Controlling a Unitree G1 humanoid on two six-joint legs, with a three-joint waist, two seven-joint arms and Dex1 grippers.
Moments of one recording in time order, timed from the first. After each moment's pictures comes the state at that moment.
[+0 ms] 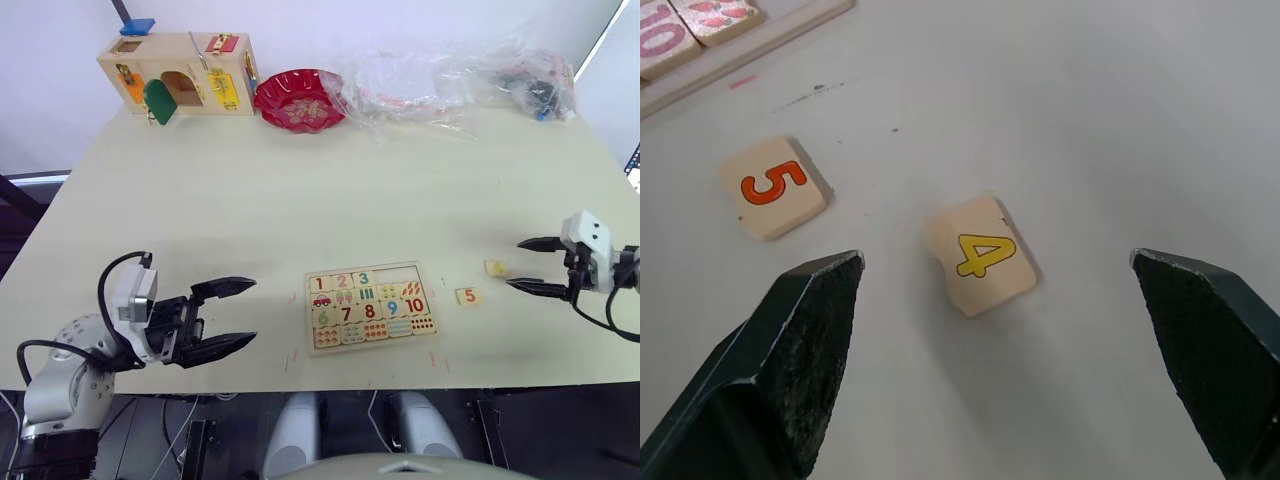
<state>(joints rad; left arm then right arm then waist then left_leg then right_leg) 0.08 0.70 0.32 -0.10 -0.76 0.25 -1.52 -0.40 -0.93 -0.04 0.46 0.26 0.09 1.36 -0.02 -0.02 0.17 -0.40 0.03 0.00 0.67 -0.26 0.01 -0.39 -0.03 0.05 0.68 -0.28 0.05</state>
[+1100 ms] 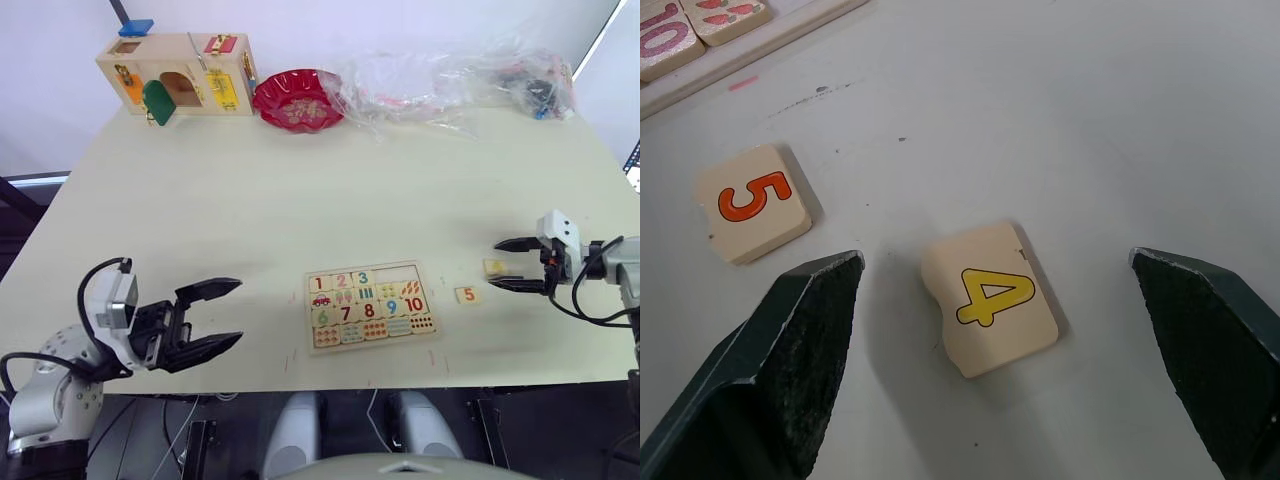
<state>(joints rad) 0.14 0.70 0.38 -0.08 -0.80 0.23 -1.54 -0.61 -0.81 0.02 0.84 0.16 -0.10 1.48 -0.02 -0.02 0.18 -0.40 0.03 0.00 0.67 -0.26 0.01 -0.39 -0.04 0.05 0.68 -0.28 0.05</state>
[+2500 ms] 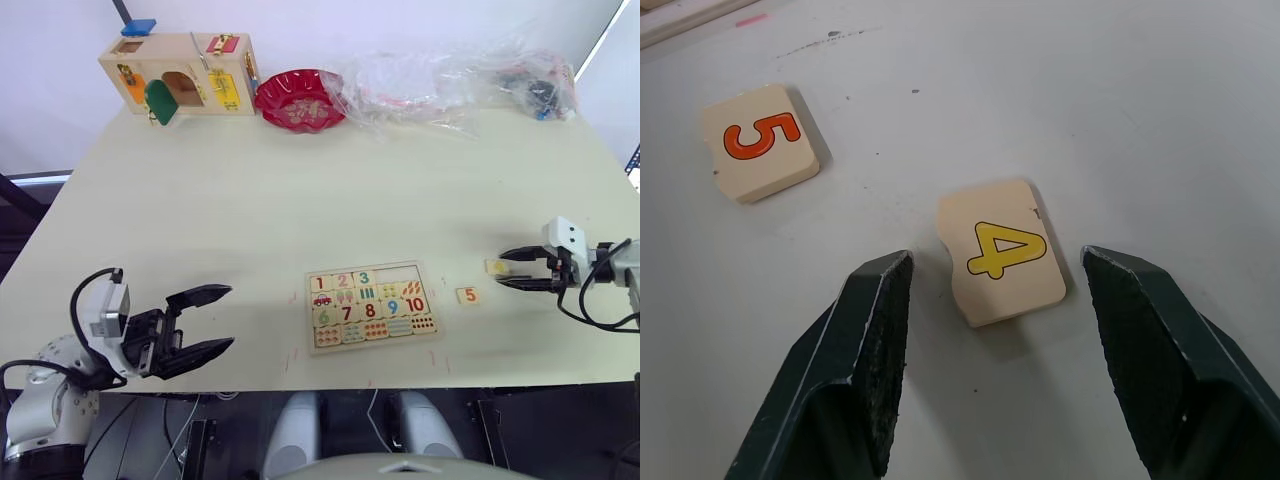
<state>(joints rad) 0.15 0.70 0.39 0.01 -0.78 0.16 -1.58 -0.59 -0.84 0.01 0.86 0.12 -0.21 1.49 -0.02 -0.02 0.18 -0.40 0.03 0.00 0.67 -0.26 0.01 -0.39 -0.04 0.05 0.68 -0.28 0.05</state>
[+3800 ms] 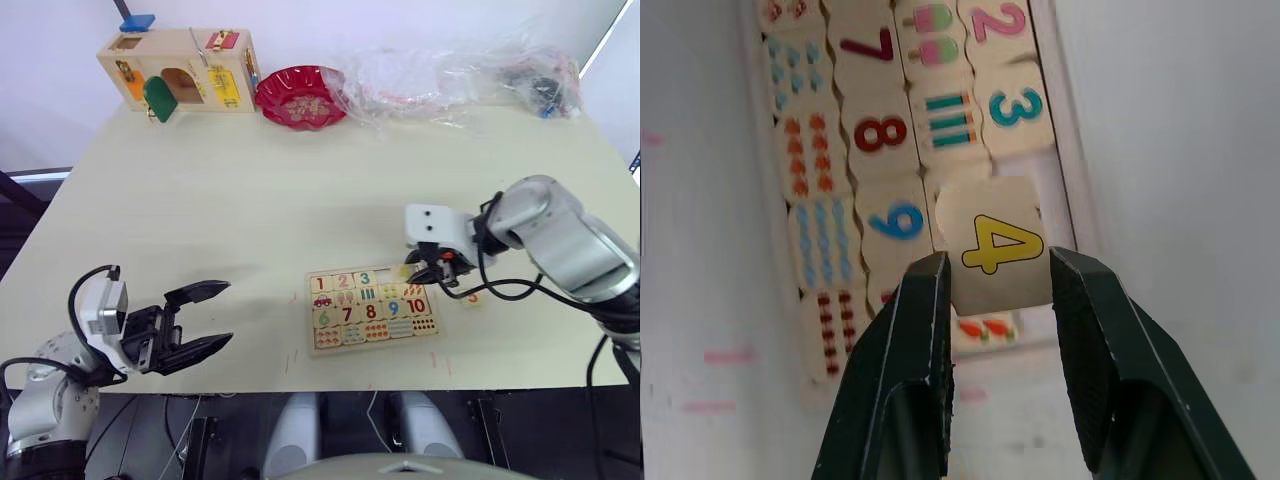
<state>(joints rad) 0.13 0.70 0.39 0.03 -0.79 0.14 -1.58 -0.91 -0.79 0.58 -0.39 0.08 1.07 1.31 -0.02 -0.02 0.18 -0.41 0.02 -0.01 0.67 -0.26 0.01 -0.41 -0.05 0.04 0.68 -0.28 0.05</state>
